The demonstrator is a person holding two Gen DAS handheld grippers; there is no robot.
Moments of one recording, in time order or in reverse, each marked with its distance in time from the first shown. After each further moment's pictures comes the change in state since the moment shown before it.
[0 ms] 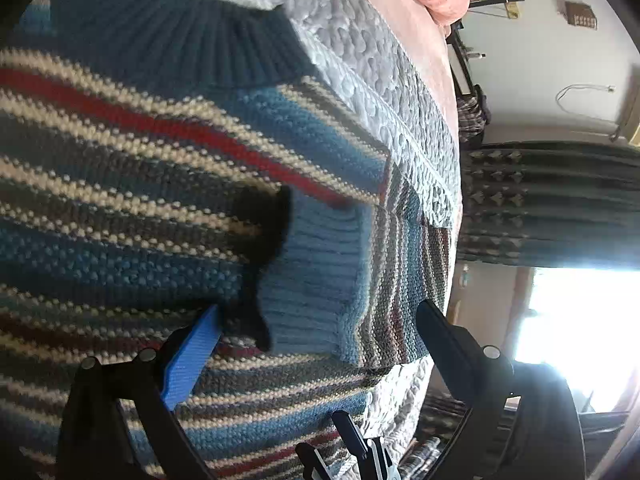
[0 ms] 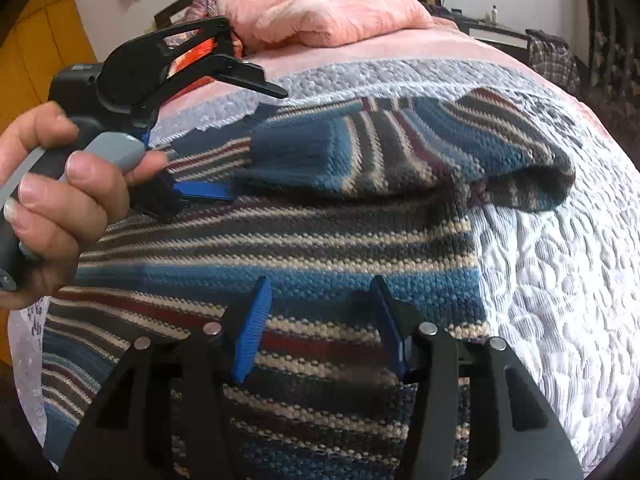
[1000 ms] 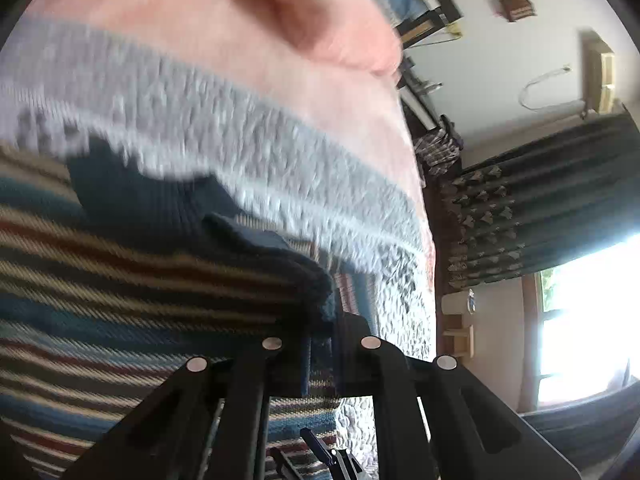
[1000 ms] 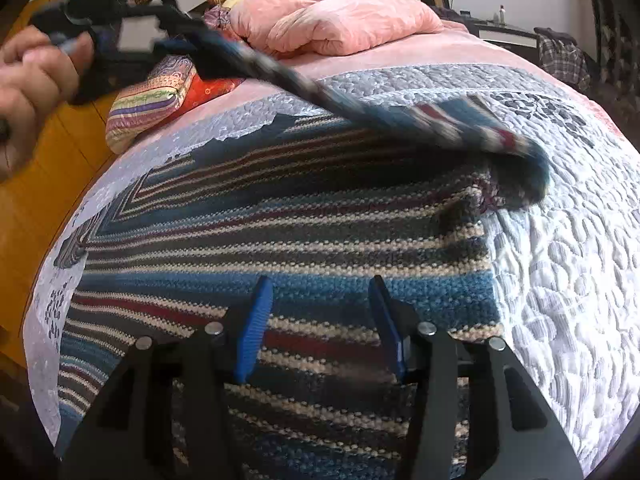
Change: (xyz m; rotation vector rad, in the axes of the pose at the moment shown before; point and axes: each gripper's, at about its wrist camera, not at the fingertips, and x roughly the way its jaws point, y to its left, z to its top) left arm -0.120 -0.078 0.014 0.201 -0.245 0.032; right arm -0.007 -0.001 -0.001 0.016 -0.018 0.071
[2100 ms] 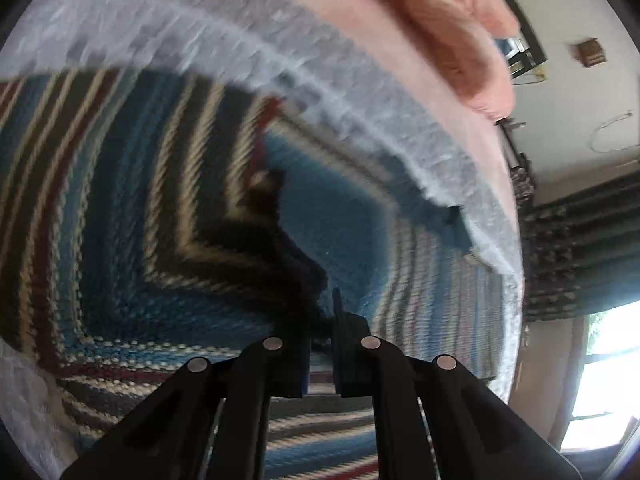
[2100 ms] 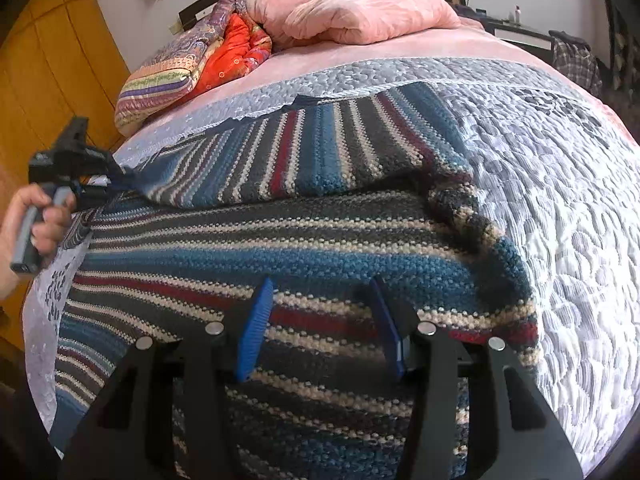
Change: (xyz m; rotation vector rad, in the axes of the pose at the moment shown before) left arm -0.060 0.240 -0.025 -0.158 -0.026 0.235; right arm 0.008 0.013 -0.007 -0.046 0.033 0.020
